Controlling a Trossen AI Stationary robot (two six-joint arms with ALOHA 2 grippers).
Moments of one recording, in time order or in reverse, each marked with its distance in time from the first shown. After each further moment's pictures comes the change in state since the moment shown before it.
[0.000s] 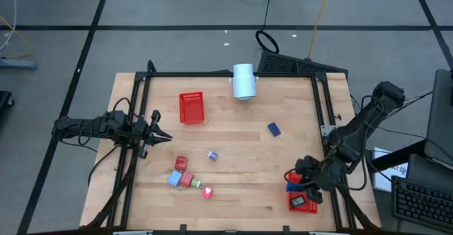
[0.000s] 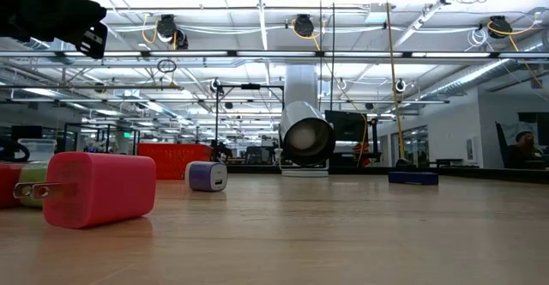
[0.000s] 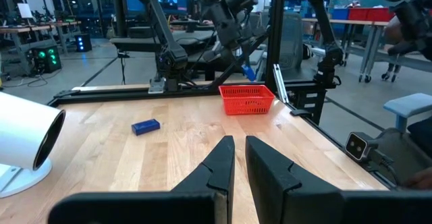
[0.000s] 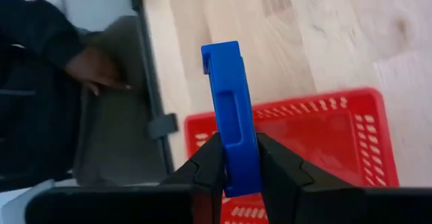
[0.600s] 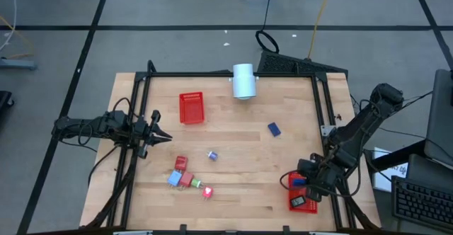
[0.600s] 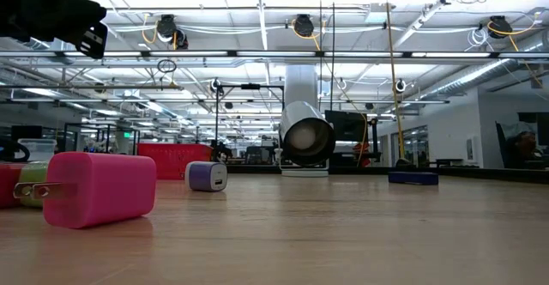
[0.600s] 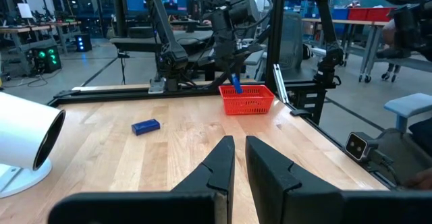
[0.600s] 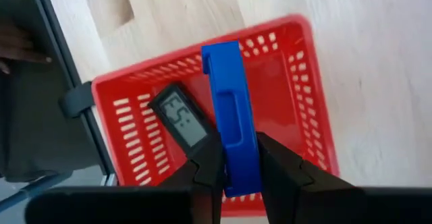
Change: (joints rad) left arm 0.000 0.000 0.000 0.000 0.000 0.000; right arm 0.023 0.070 0.000 -0.175 -0.048 0.089
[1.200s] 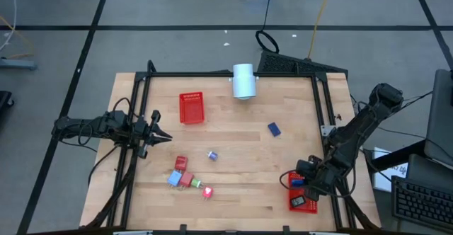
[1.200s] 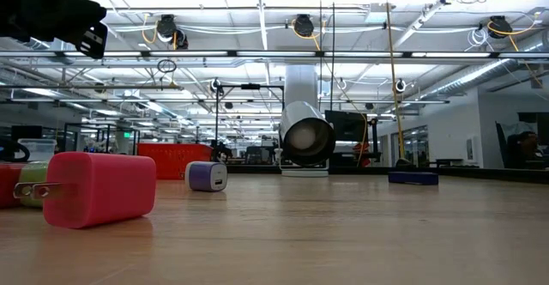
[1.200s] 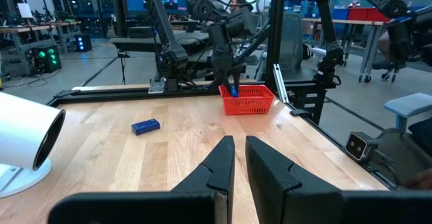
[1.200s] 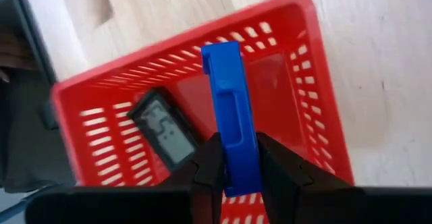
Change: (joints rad) left arm 0.000 0.000 0.000 0.000 0.000 0.000; right arm 0.013 0.000 -0.166 0.206 0.023 0.029
